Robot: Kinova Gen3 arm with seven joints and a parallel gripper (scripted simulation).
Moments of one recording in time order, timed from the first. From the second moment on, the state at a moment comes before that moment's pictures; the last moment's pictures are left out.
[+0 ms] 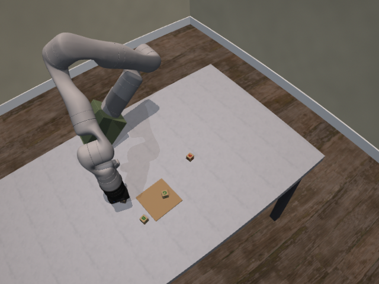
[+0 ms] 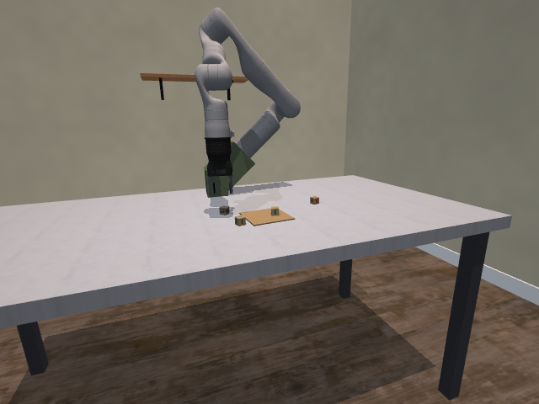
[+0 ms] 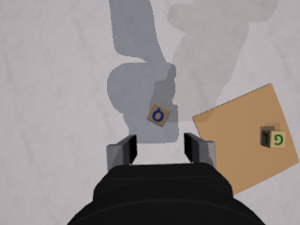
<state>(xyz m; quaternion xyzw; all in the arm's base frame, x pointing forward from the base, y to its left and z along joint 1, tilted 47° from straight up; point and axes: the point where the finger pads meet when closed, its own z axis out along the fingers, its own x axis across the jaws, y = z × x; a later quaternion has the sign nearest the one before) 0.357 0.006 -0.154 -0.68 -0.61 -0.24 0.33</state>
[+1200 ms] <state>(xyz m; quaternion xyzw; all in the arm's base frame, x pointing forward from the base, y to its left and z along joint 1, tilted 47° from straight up) 0.454 0.003 -0.087 -0.51 -0.76 -0.31 0.26</state>
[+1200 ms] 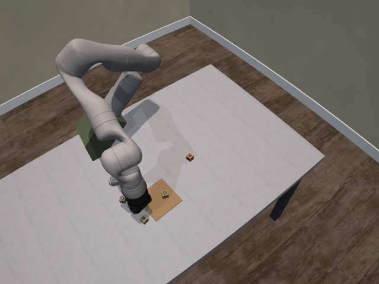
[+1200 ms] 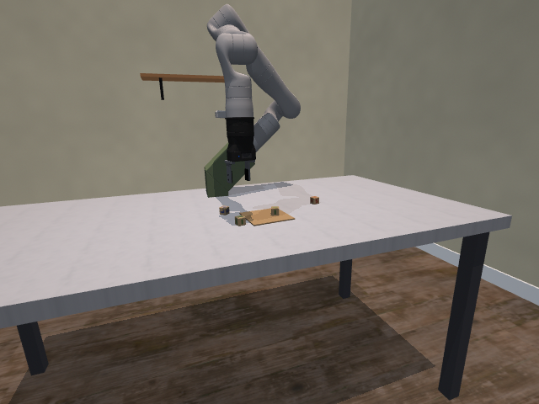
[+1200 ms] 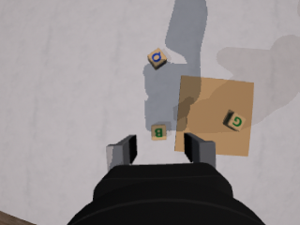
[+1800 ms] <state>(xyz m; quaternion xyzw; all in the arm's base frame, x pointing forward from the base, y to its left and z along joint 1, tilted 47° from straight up) 0.436 0.059 -0.060 -0.62 -0.67 -0.28 0.30</state>
